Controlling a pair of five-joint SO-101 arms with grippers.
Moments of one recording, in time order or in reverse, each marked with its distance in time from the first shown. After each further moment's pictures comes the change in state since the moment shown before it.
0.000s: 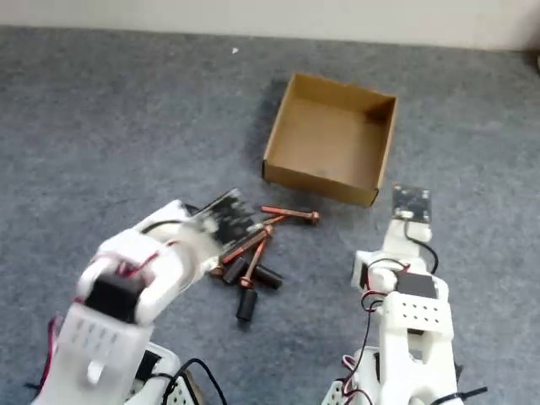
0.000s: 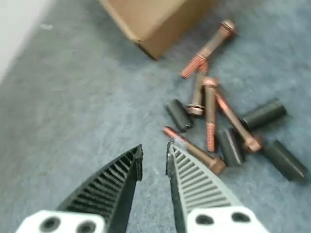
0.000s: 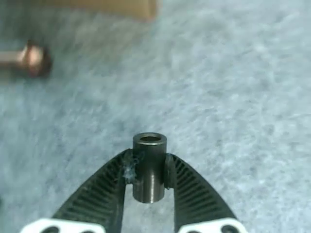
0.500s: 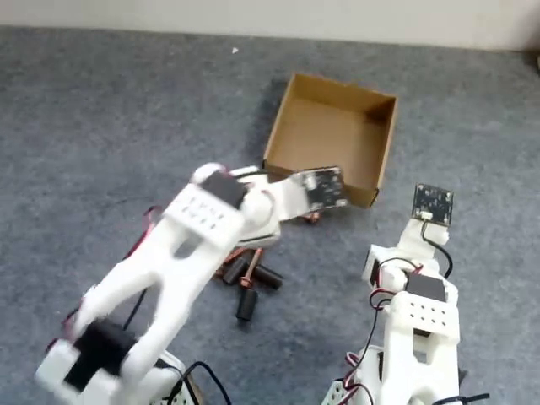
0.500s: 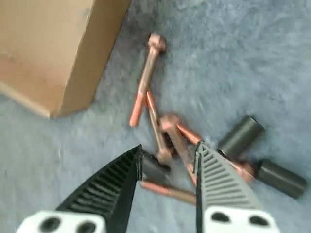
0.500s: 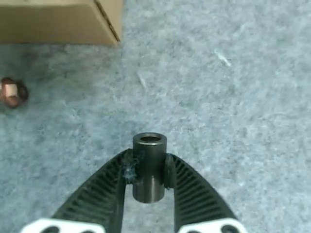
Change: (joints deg) left arm 10.6 53.4 -32.8 0.0 -8.4; right arm 4.0 0.0 0.0 -1.7 -0.7
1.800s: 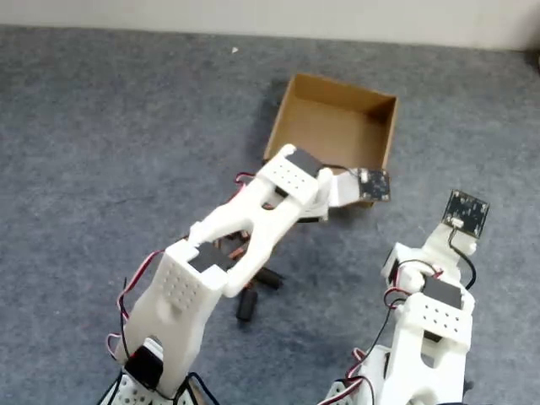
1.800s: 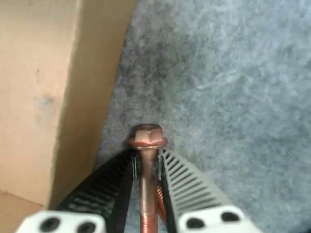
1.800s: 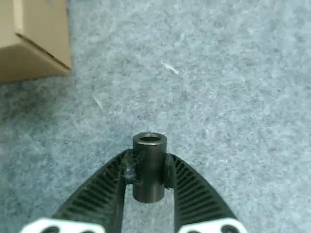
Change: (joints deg) left arm 5.0 45.7 -39.0 0.4 -2.1; right arm 8.0 0.0 0.0 -2.6 -2.5
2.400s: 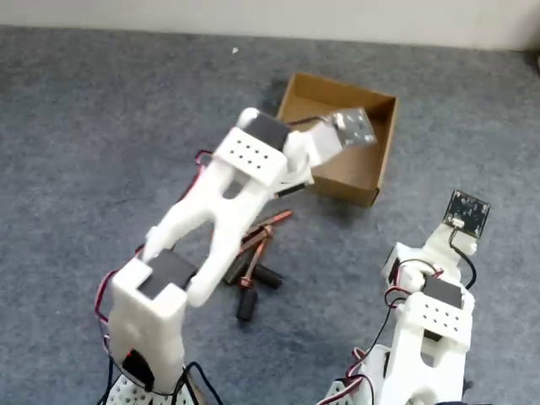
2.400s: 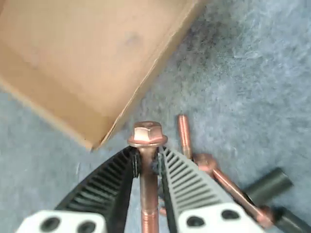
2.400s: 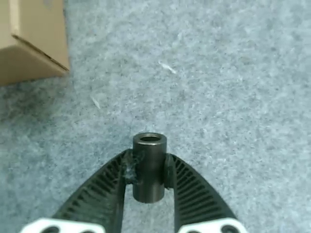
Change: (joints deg) left arm -5.8 -20.7 0.1 14.2 14.4; right arm 0.4 0.0 -1.0 1.0 -0.4
